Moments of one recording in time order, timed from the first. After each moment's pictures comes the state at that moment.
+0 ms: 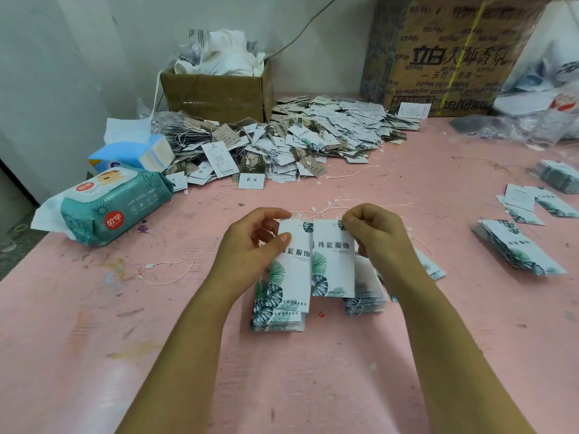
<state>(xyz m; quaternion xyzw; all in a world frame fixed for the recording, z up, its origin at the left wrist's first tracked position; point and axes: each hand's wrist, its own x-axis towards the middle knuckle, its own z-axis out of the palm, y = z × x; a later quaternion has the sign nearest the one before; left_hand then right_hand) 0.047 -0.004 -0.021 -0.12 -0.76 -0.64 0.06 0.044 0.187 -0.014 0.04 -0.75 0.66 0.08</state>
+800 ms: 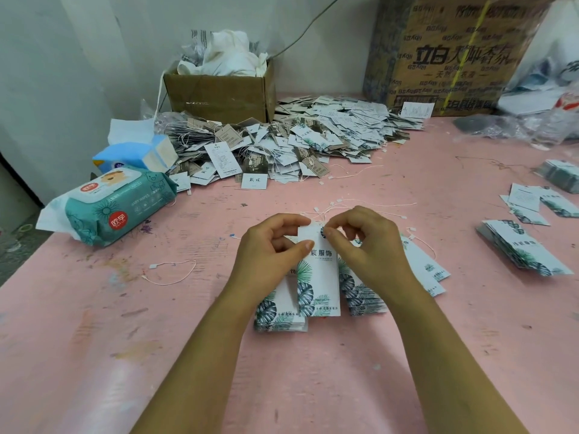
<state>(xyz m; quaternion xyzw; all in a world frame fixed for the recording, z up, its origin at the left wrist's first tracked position) 0.053 0.013 -0.024 -0.10 -0.74 -0.66 0.04 0.050 0.174 -0.017 0.15 -0.86 0.43 0.23</state>
